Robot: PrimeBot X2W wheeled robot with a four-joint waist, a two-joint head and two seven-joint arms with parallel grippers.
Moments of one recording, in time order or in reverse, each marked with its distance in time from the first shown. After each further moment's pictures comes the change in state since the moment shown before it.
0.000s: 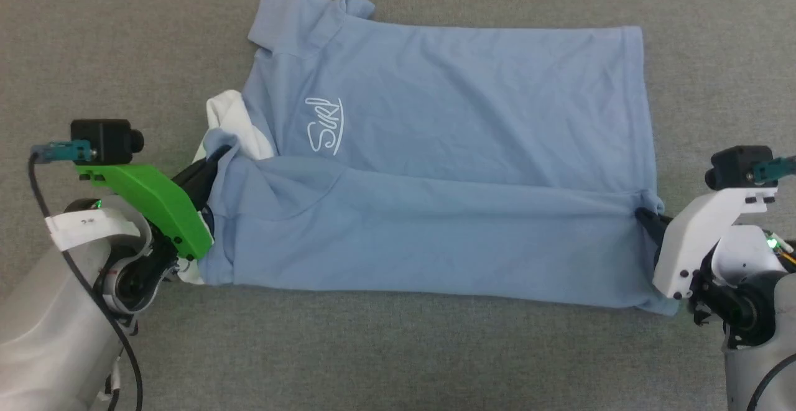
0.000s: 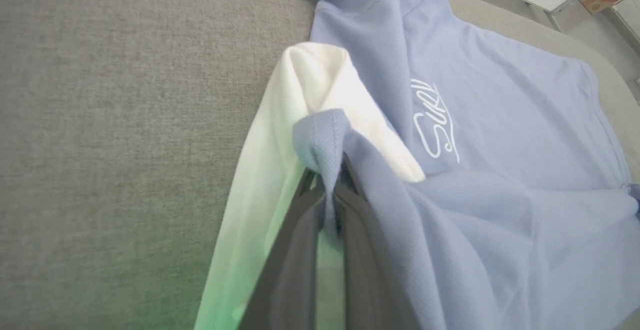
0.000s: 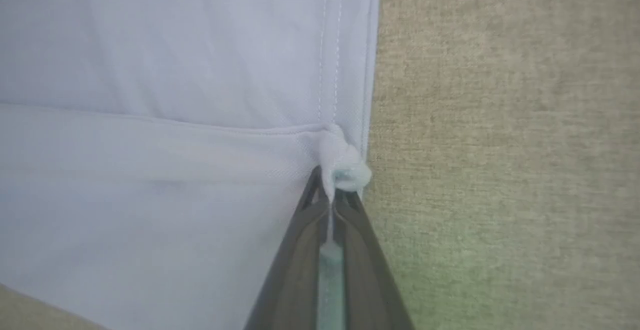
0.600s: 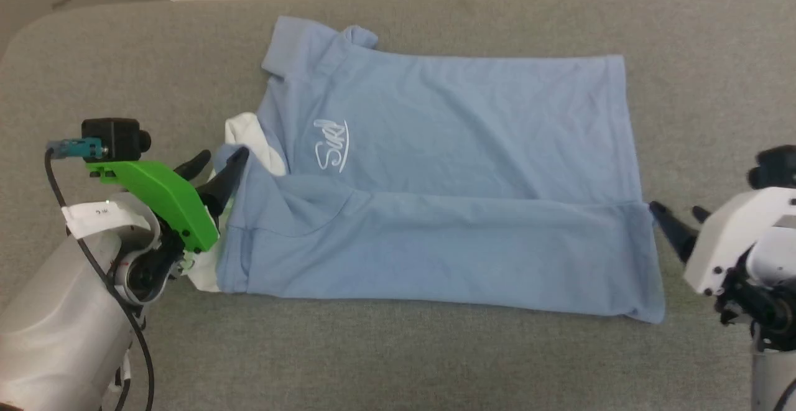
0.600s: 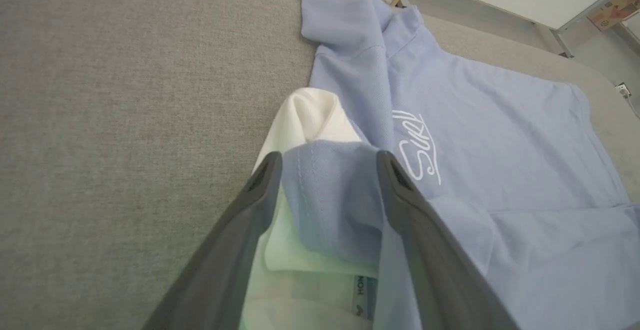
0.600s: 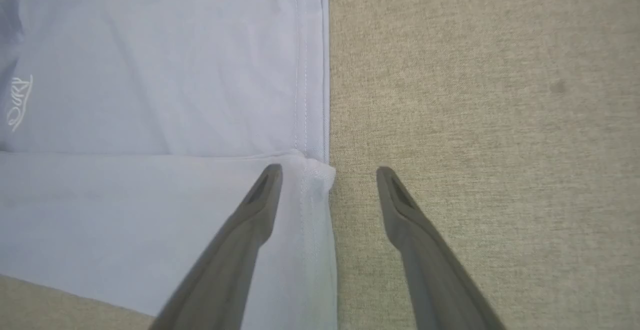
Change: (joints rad) left arm -0.051 -0.052 -0.028 0.137 0.012 -0.004 0.000; right arm 0.011 0.009 -0.082 -0.054 0.020 0.000 0.017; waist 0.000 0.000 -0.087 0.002
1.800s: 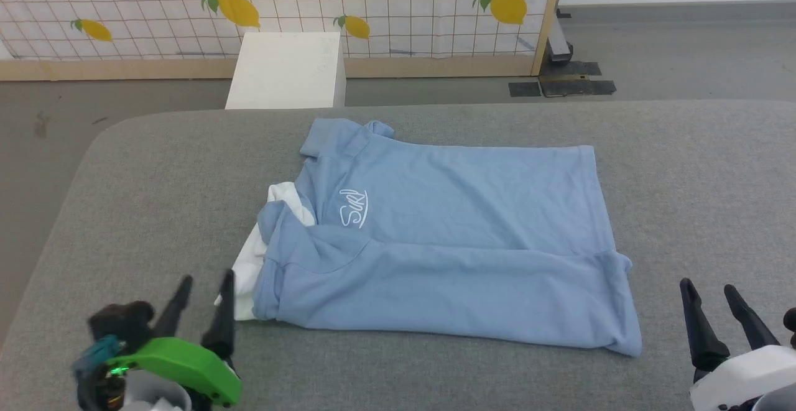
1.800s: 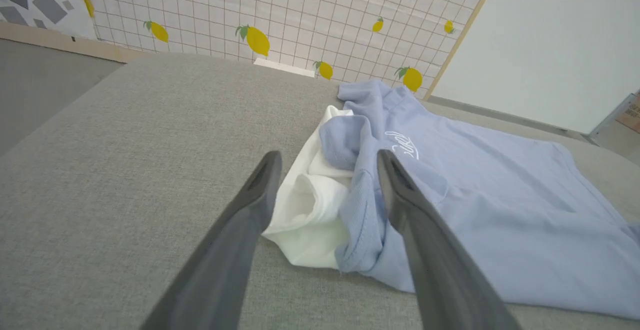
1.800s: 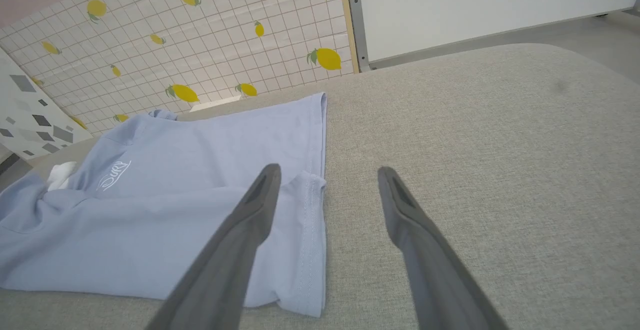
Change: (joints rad) left arm 0.574 -0.164 0.319 -0.245 0.378 0.130 -0.360; right arm 0.383 -0.058 0.065 0.035 0.079 0.000 -0.772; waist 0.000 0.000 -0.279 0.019
